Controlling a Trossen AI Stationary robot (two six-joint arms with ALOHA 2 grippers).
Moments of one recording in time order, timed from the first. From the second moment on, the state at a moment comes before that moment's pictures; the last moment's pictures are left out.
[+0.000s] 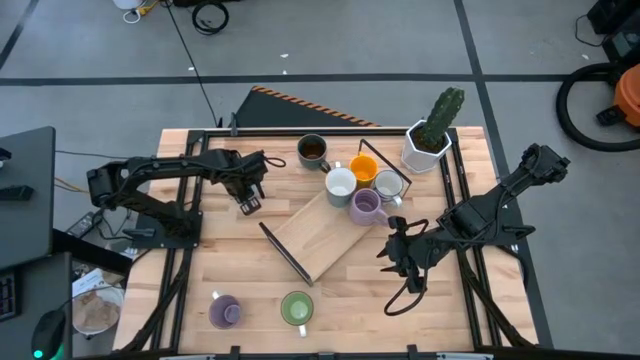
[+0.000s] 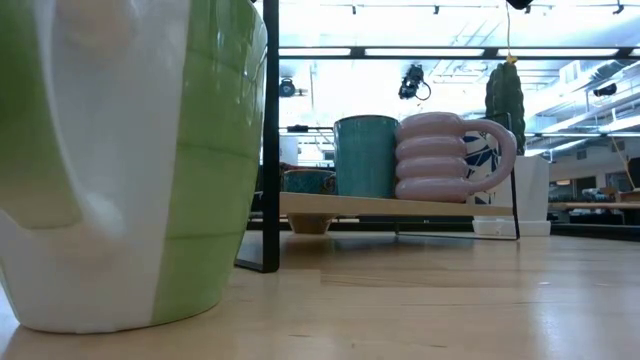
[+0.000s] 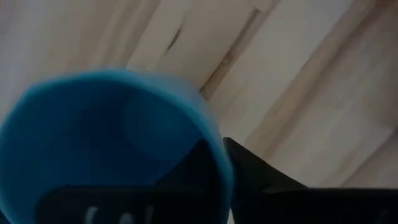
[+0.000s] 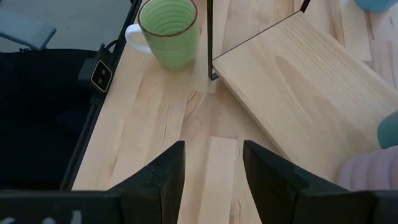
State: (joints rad) left arm 0.42 1.38 0.83 -0.88 -0.08 -0.15; right arm 0.58 1.26 1.10 -0.67 0.24 0.35
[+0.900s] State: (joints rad) left arm 0.22 1.68 1.64 -1.18 0.00 -0.25; right arm 0.55 1.26 1.10 -0.71 0.23 0.34
